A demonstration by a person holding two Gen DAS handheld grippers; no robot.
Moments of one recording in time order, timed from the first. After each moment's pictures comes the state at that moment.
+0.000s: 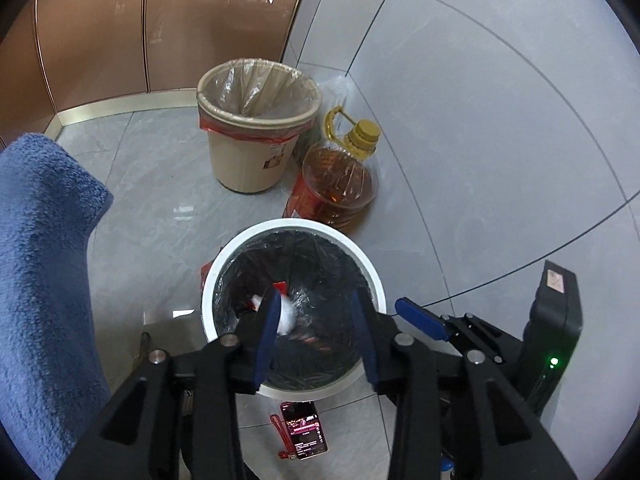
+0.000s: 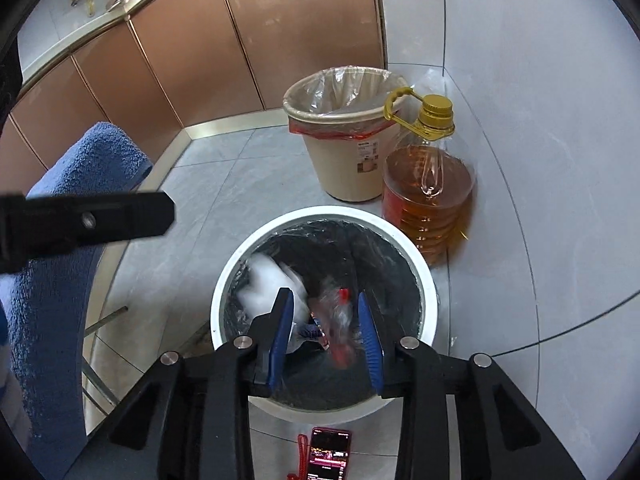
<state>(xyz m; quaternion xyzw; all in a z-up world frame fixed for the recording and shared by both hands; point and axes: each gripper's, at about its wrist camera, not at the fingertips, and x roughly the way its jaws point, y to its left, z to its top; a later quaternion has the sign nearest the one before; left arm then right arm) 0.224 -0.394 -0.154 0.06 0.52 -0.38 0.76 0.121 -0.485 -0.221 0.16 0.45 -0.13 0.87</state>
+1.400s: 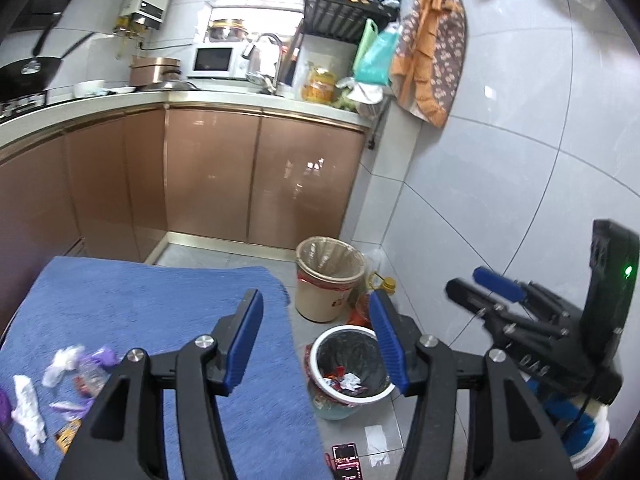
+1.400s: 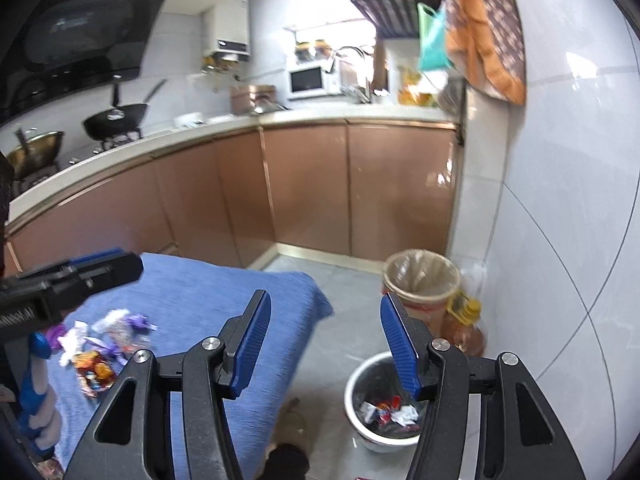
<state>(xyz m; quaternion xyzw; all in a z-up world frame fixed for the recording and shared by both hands) 0.059 -0.104 0.091 -0.03 0.27 -0.31 0.91 0.000 -0.292 0.070 0.04 0.23 -0.04 0.97</state>
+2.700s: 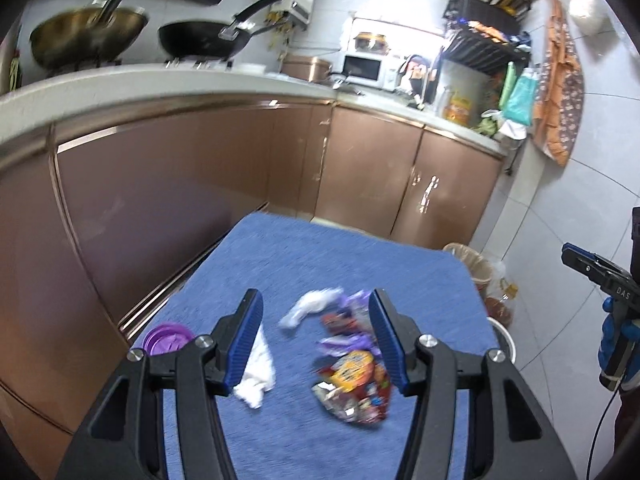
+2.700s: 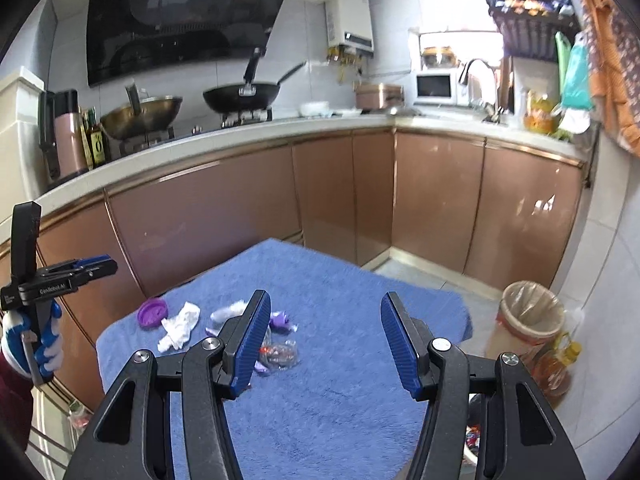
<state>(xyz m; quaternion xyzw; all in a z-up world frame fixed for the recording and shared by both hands) 0.038 0.230 0.041 -0.06 0.29 -0.11 0.95 0.029 -0.138 0.064 0.00 0.25 0.15 0.96</state>
